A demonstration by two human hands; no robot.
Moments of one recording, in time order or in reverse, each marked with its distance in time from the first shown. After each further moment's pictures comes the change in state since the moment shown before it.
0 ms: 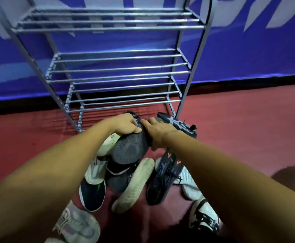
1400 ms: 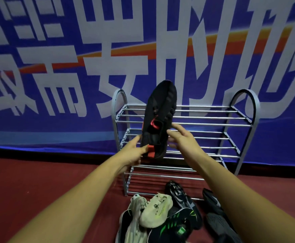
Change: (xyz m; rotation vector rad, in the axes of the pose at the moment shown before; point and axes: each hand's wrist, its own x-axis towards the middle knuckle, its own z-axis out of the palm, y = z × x) left_hand -0.125 -0.032 -0.142 -0.850 0.595 0.136; right_hand 0.006 -0.082 -0.198 1.490 0.470 -0.342
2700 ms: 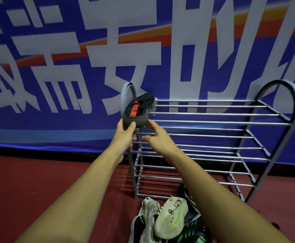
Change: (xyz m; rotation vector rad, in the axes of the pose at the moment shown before) left_hand 0.059 -0.008 -0.076 -0.147 0.369 0.004; right_hand 0.071 0.023 0.113 -0.304 -0.159 -0.107
